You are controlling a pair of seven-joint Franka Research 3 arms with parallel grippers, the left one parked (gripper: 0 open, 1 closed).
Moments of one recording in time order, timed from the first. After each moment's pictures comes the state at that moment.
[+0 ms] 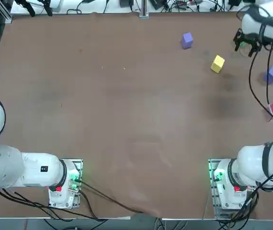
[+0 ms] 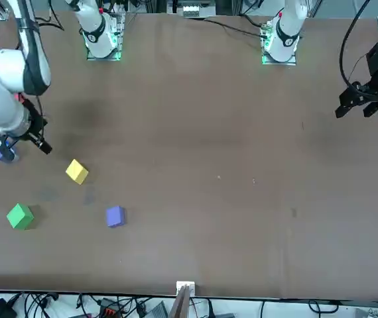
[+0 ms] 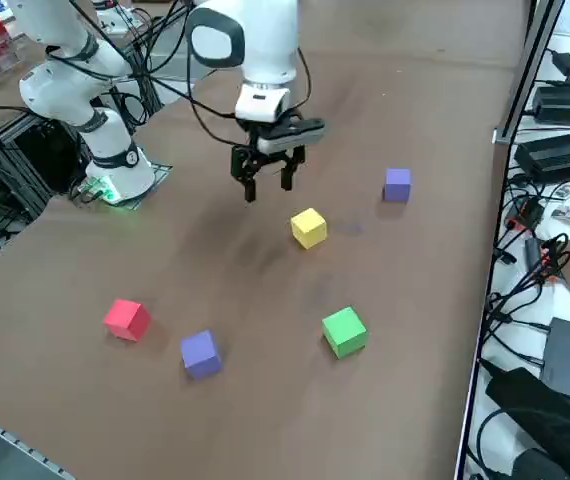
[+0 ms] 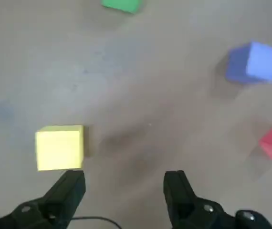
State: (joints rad) arm -0.24 0.14 0.15 -2.01 -0.25 2.10 0.57
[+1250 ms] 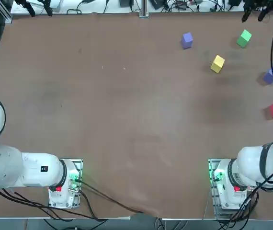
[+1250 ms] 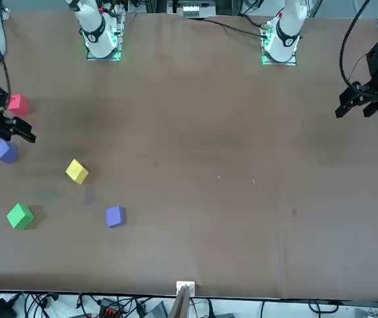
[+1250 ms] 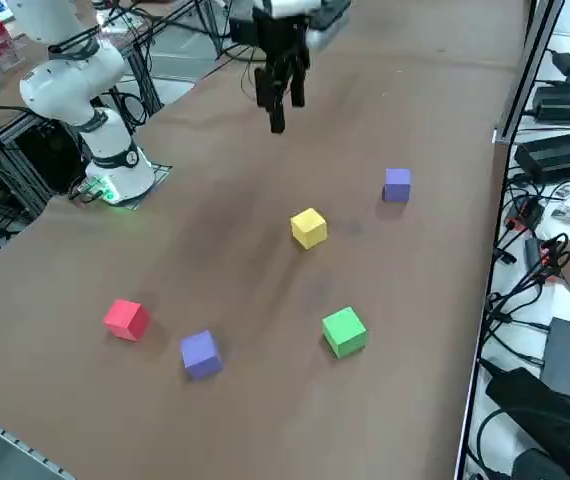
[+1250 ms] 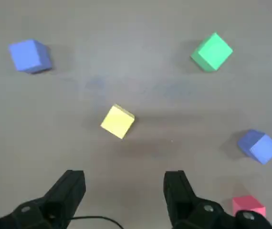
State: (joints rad) arm -0.19 0.11 0.13 -1.65 -0.05 1.77 -0.04
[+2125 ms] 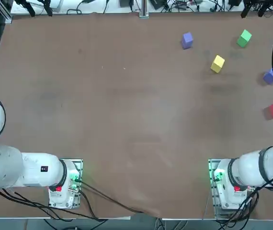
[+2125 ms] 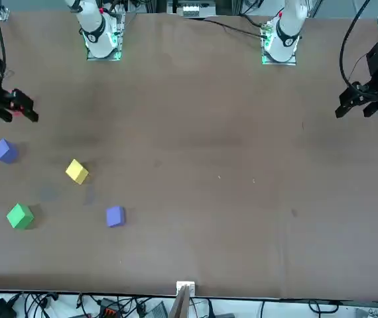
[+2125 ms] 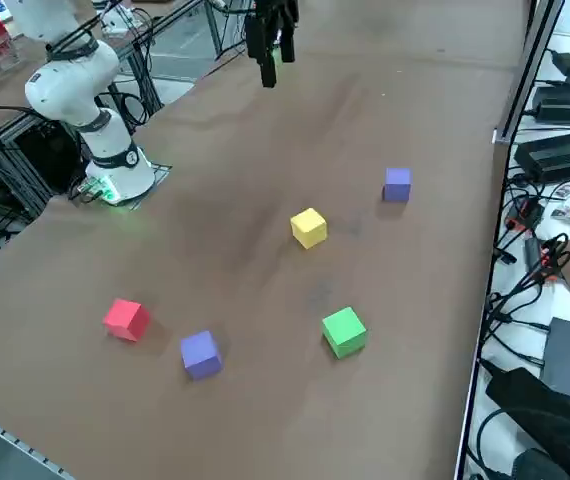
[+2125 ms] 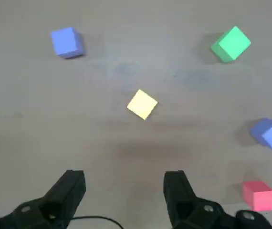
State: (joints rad) arm 0.06 -0.02 -0.08 -1.67 0.01 1.65 -0.04
